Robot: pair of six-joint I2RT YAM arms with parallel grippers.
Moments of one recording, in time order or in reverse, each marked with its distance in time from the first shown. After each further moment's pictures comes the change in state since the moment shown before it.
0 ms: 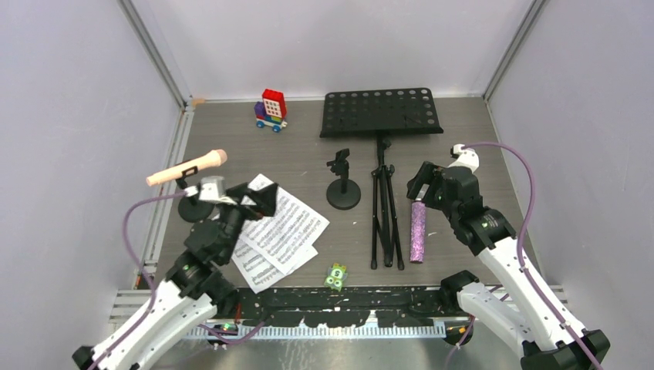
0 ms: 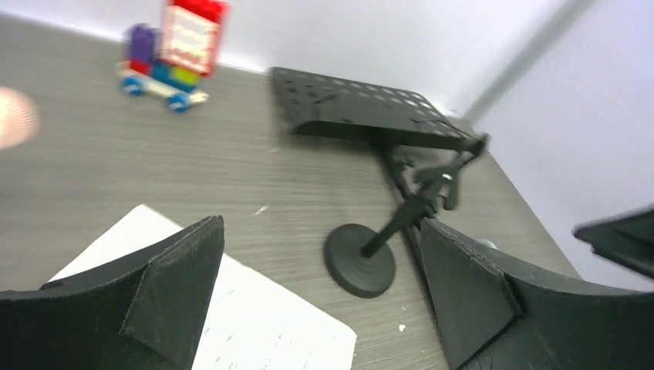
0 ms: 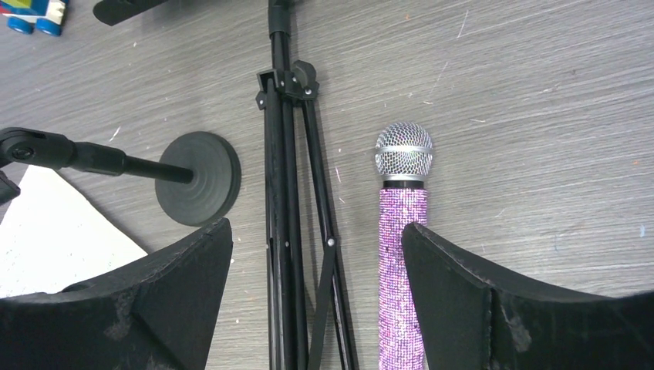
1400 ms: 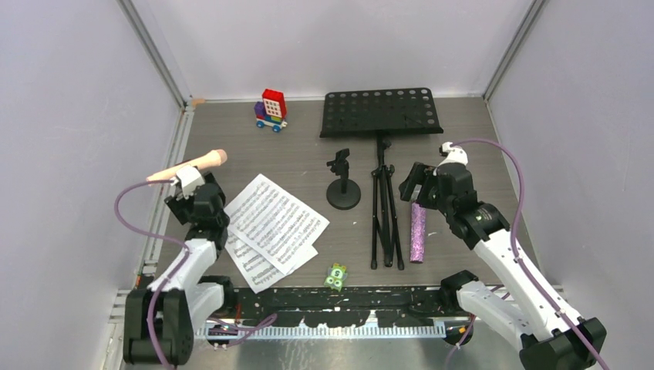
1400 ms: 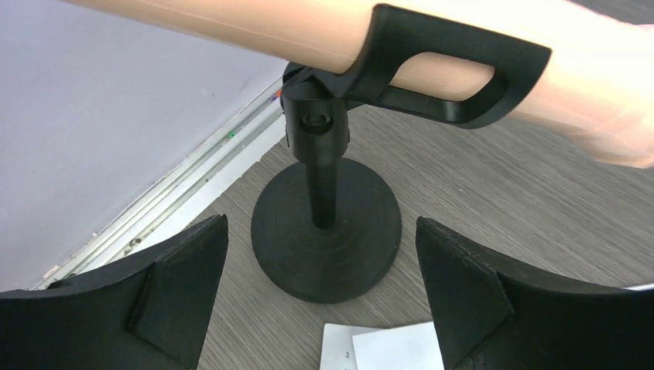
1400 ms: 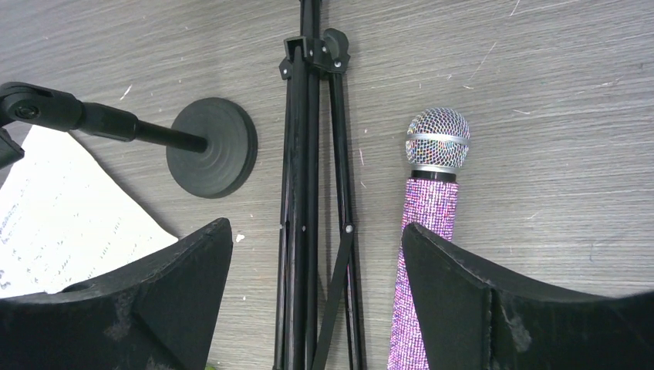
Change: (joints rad) left arm 0.687 0.478 -0.079 0.142 -0.369 0.168; right arm 0.000 0.055 0.000 0.024 -0.109 -0.029
